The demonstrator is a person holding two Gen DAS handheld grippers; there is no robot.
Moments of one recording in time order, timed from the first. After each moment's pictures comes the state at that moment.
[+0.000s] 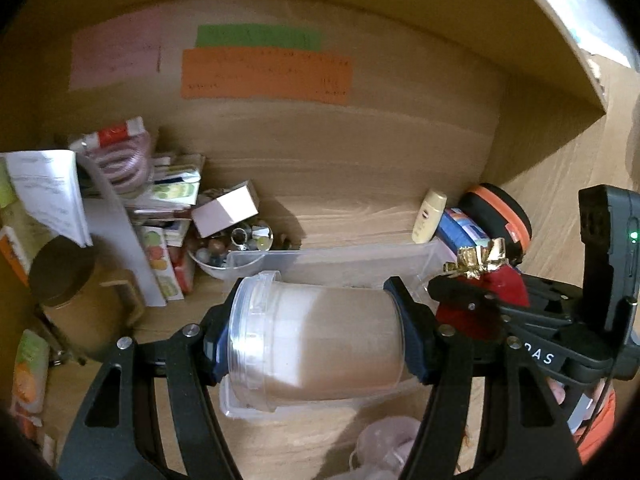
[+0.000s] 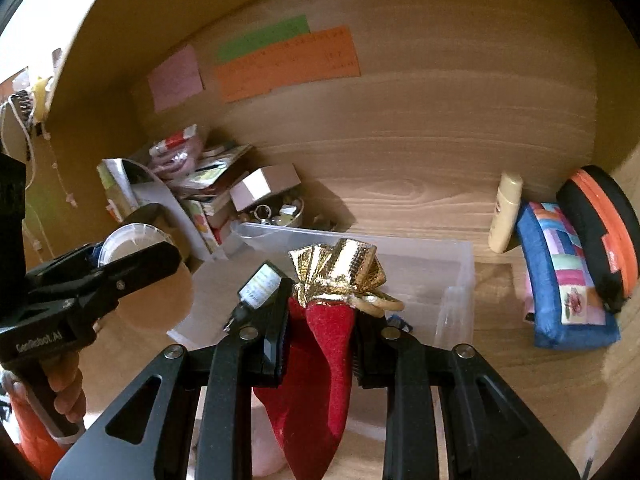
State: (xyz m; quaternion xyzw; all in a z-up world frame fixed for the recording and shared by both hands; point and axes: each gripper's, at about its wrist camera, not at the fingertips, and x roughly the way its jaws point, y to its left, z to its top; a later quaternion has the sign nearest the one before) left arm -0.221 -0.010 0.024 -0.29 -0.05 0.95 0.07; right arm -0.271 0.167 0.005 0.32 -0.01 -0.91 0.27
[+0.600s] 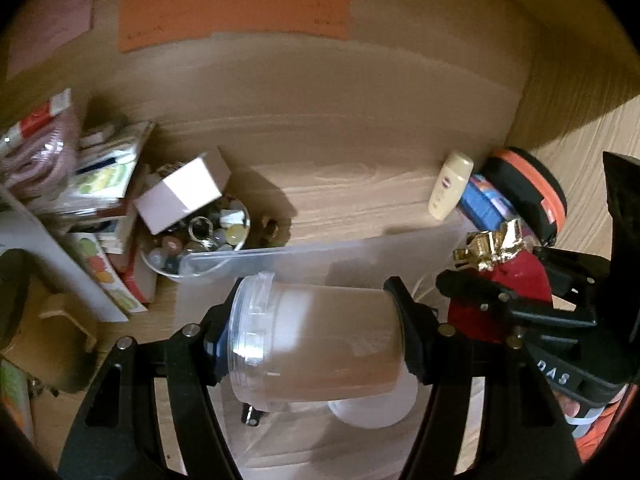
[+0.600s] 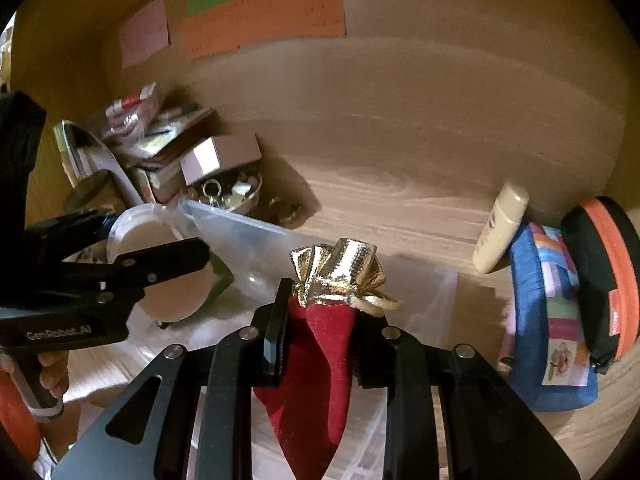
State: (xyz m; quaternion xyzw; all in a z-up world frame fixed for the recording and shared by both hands) left arm -0.297 0.013 -0.014 -0.37 -0.03 0.93 0.08; right arm -0.318 0.158 -0.017 0.36 0.07 -0.90 0.25
